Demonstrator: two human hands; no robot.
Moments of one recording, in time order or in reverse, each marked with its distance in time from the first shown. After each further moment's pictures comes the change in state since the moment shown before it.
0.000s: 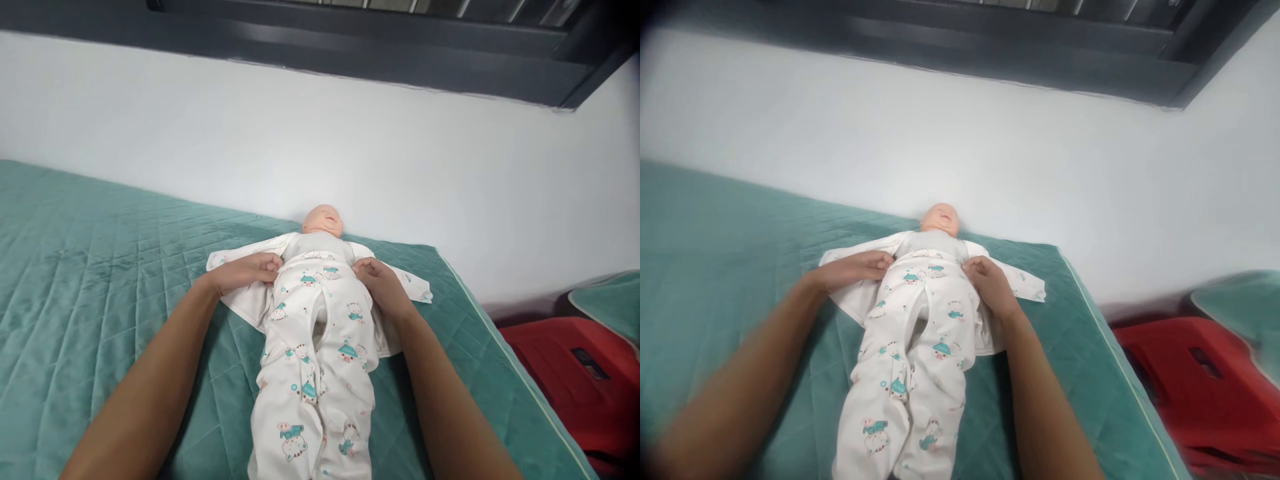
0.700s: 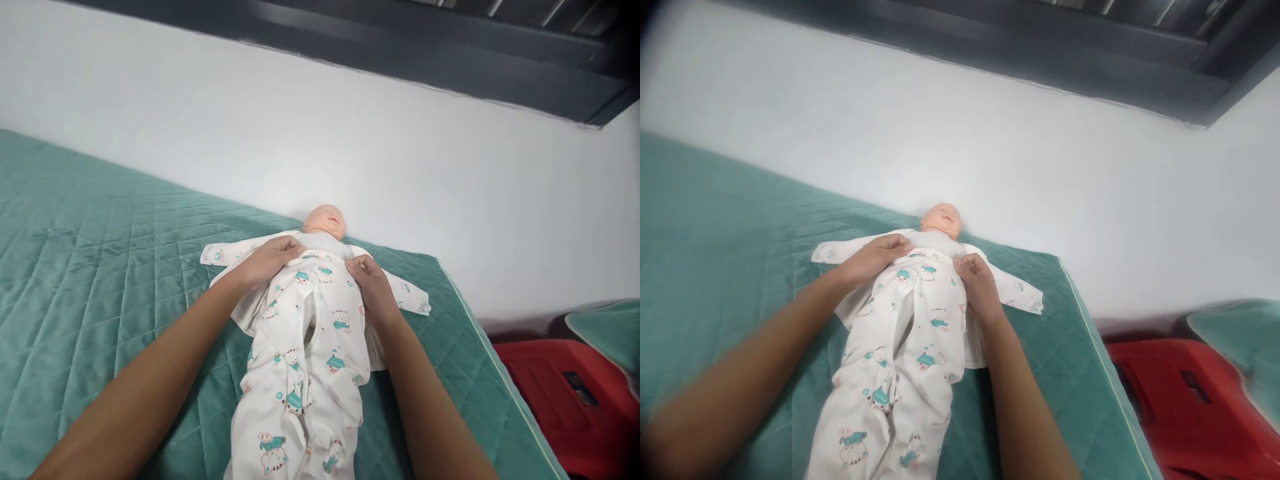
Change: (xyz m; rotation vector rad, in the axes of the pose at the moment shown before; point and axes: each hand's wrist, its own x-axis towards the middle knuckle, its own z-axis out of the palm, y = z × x) left_hand 0.041 0.014 0.034 -0.002 0.390 0.116; right_hand 0.003 -0.013 0.030 0.259 0.016 0.045
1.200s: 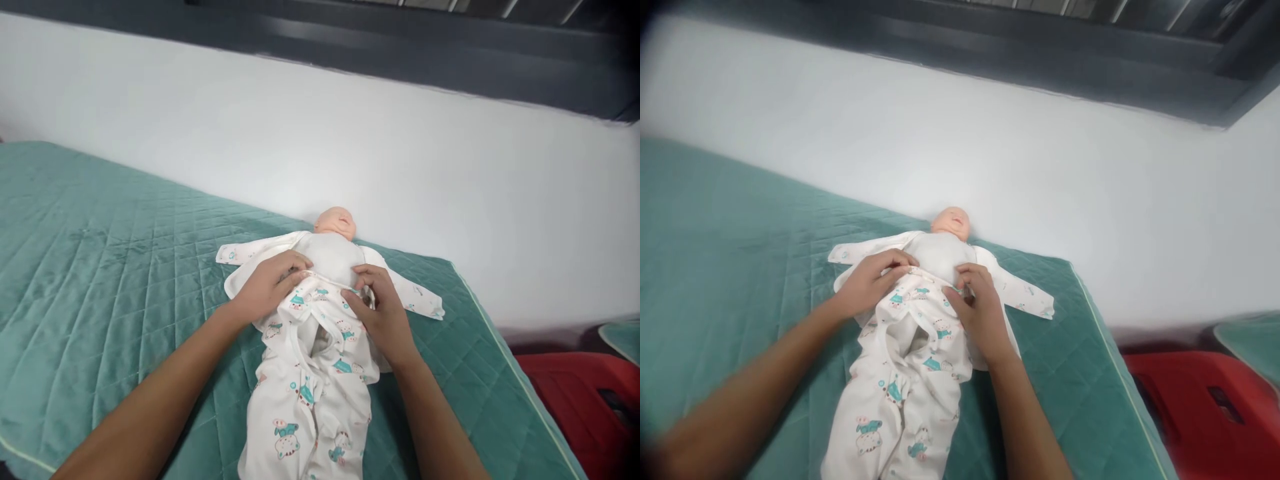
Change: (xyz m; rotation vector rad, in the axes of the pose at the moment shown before) left_hand -0.053 0.001 0.004 0.376 0.110 0.444; right_hand -0.050 -0.013 0.007 -0.598 -0.044 -0.534
